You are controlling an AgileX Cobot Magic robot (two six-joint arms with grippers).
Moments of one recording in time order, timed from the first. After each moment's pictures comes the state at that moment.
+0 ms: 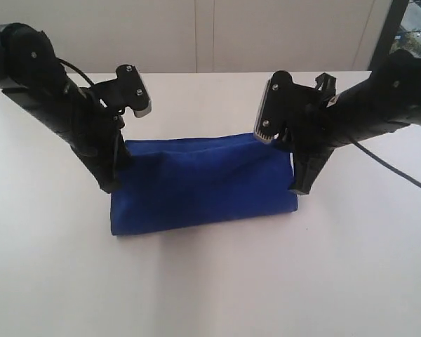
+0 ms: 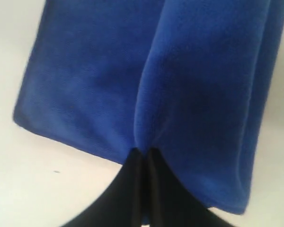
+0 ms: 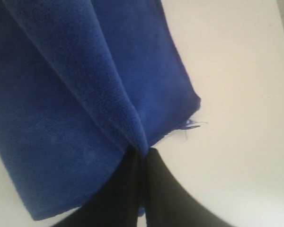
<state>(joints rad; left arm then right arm) -0.45 1.70 -1.16 -0.25 0.64 0.97 0.36 1.64 -0.96 0.36 0.29 -1.30</state>
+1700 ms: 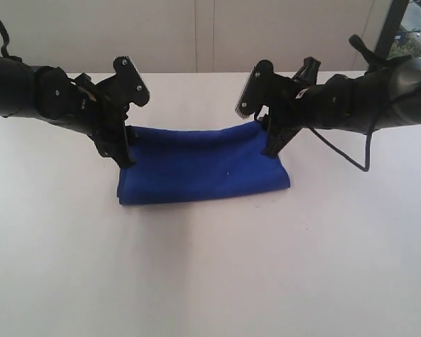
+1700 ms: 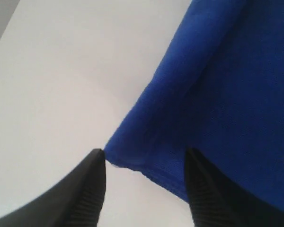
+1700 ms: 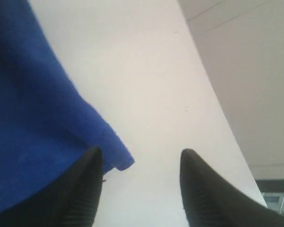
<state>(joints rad) -0.41 1.87 -1.16 -0.18 0.16 0.92 0.36 1.93 -1.13 0.40 -0.13 -1.26</state>
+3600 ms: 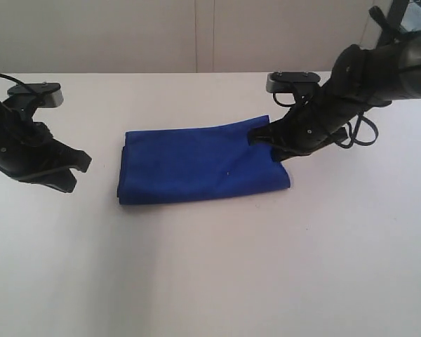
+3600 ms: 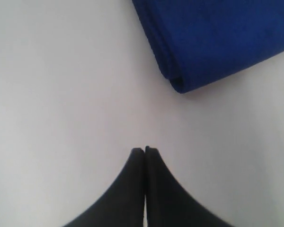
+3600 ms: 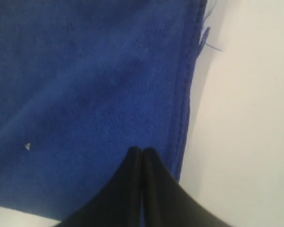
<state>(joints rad) -0.22 1.59 -0.97 -0.41 0.72 0.36 0.27 1.99 -1.29 0.39 0.53 -0.25</state>
